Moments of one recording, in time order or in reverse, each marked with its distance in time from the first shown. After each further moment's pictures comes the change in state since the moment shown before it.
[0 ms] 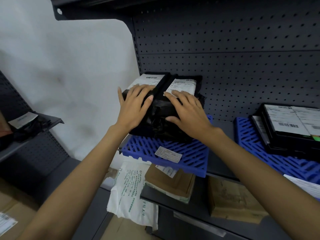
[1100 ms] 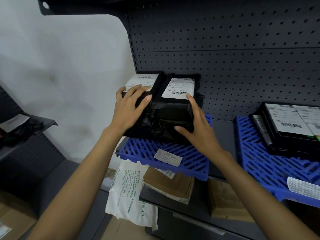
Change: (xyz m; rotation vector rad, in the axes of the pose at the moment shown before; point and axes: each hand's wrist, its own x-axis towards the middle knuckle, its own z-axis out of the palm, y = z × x) left_hand 0.007 -0.019 0.005 -0.056 -0.010 -0.009; right_hand -0.040 0.010 0.028 0.713 0.125 0.279
